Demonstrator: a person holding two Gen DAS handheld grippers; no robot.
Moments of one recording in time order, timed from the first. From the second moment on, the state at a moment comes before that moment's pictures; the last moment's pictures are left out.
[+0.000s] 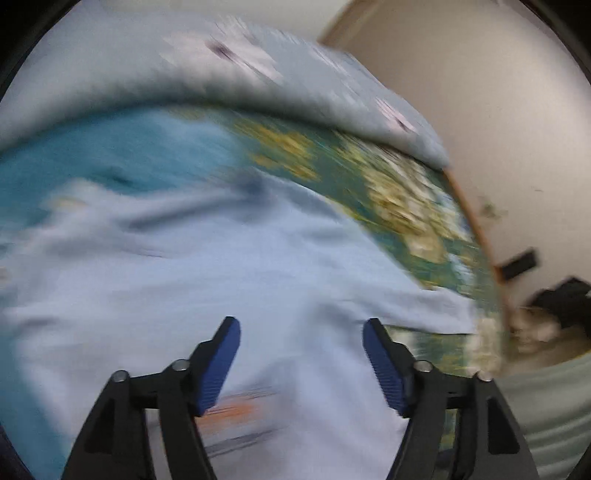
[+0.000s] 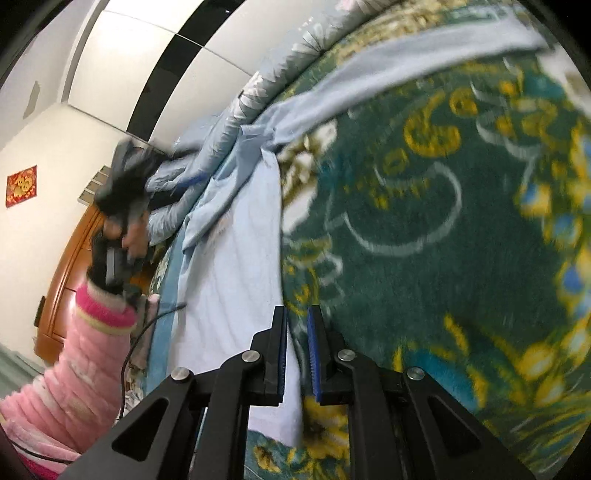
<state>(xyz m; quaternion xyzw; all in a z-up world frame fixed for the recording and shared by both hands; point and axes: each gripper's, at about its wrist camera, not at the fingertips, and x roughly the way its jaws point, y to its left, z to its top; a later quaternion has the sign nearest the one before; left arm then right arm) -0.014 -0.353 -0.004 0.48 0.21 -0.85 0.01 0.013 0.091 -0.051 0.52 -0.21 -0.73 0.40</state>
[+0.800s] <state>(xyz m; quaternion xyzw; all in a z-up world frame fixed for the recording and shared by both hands) 0.060 -0.508 -0.080 0.48 0.28 -0.80 0.22 -0.174 -0.108 -0.036 0.54 -0.14 -0.74 0.37</state>
